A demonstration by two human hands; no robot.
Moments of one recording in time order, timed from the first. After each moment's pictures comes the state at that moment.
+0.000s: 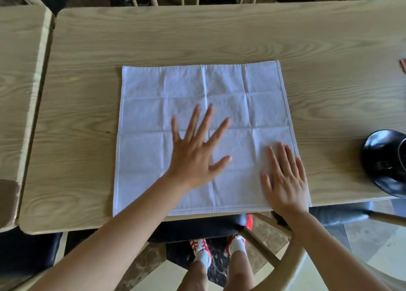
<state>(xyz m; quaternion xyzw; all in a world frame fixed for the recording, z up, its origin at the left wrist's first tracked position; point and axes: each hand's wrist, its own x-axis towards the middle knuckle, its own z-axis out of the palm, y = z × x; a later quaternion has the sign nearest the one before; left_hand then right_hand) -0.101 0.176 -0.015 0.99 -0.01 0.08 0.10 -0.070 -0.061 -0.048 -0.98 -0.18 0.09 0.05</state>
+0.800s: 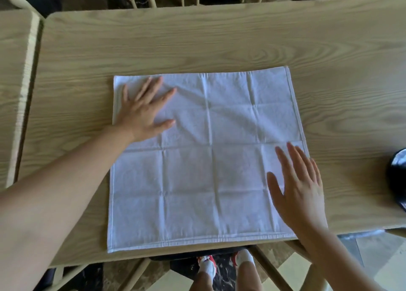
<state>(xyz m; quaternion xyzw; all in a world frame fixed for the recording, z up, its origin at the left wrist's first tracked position) -0.014 0.351 -0.058 1.00 0.02 -0.05 0.04 -0.041 -0.021 -0.015 -0.97 -0.19 0.05 0.11</state>
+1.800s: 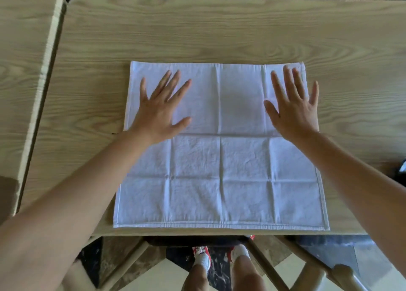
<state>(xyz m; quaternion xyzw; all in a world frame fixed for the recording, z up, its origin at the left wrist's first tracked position) -0.043 0.311 -0.040 1.00 0.02 0.02 0.08 0.100 0.027 -0.032 -0.95 -0.30 0.00 0.03</state>
